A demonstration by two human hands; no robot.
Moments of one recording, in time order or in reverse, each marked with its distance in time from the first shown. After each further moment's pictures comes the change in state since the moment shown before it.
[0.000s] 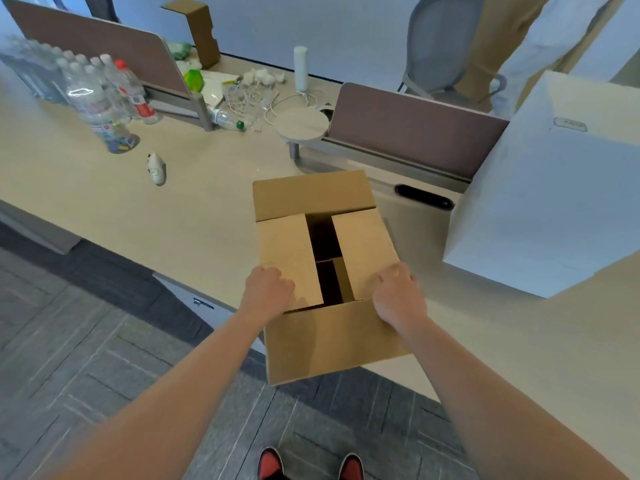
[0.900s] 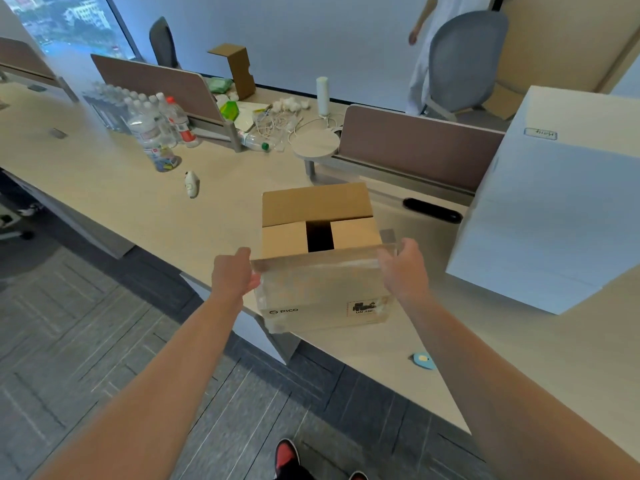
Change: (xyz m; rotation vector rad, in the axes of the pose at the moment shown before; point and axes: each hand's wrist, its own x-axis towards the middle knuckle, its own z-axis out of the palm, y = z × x) left_hand -0.056 0.033 -0.039 -0.864 0.371 -0.322; right_hand -0.007 0.018 -0.073 0.745 0.092 -0.039
